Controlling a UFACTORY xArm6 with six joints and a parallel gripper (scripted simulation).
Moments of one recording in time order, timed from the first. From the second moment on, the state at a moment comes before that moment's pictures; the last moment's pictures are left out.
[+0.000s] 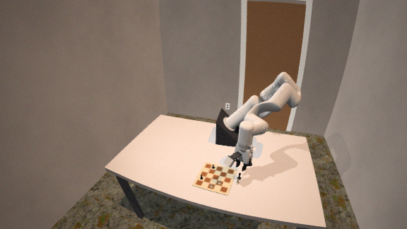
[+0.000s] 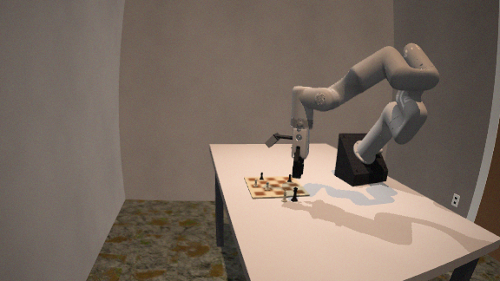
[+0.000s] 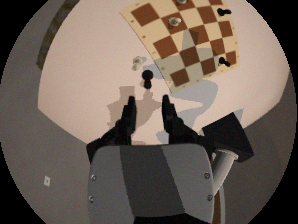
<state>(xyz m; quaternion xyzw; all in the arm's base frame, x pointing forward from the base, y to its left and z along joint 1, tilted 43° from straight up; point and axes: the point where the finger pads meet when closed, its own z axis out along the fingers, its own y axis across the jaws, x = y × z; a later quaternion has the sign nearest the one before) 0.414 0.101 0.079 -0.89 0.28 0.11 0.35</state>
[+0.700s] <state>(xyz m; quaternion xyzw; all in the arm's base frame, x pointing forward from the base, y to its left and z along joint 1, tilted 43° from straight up) 0.414 0.120 0.059 -0.89 0.28 0.11 0.35</state>
